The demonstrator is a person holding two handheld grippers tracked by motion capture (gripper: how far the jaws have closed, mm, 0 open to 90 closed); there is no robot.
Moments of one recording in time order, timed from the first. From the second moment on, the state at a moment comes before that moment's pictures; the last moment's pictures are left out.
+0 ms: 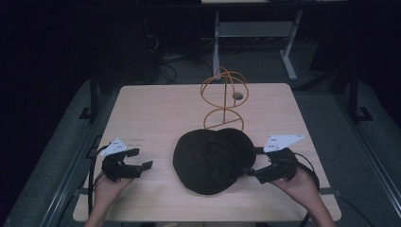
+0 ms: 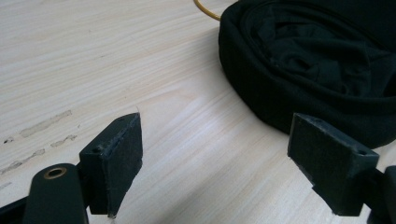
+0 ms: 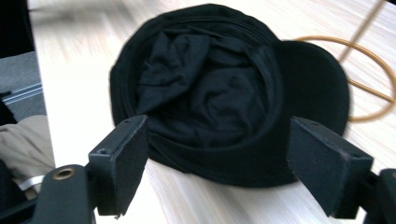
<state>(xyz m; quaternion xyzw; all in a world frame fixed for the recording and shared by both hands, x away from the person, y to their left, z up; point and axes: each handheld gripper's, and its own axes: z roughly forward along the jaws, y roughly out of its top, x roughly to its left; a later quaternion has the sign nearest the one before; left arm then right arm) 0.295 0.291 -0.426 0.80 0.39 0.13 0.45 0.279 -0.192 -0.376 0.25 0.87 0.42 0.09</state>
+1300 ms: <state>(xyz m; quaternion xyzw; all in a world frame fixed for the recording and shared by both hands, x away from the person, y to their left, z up) 0.295 0.291 -0.427 0.80 0.38 0.13 0.44 0.281 -0.072 -0.423 0.17 0.92 0.34 0.03</state>
